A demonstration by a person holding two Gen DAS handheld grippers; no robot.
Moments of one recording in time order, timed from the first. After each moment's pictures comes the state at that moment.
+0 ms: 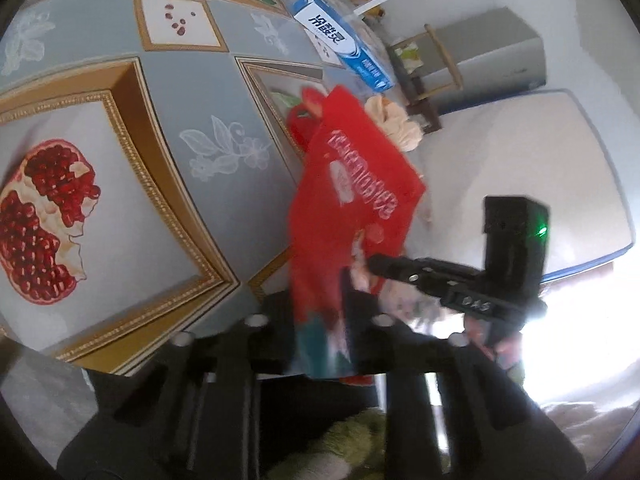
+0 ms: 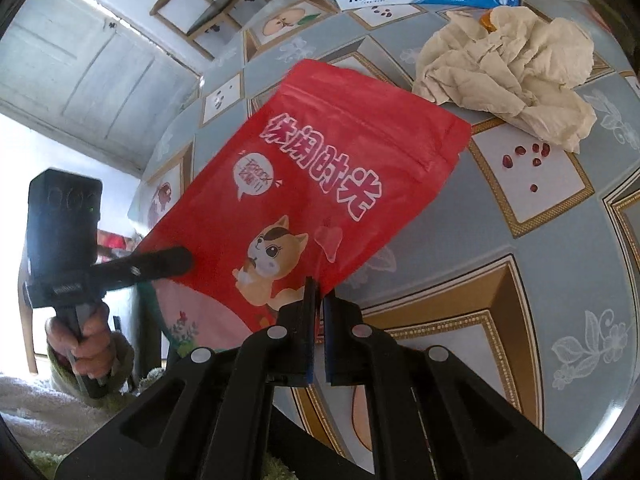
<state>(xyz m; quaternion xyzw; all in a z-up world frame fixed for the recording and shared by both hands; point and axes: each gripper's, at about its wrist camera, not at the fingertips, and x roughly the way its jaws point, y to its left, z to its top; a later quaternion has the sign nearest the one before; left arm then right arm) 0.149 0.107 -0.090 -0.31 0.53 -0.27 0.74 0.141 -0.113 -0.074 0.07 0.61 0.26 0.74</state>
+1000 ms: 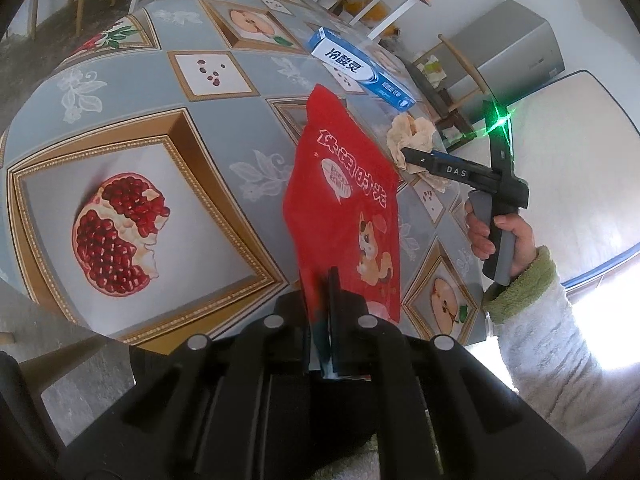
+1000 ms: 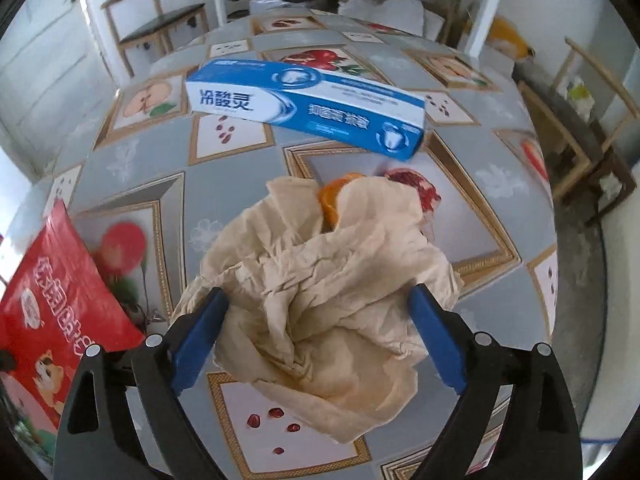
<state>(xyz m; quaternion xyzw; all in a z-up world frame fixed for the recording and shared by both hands) 0.127 0.122 -0.068 -0.24 0.50 -0.21 0.80 0.260 -0.157 -0.071 -0.10 0.51 0.12 0.84</state>
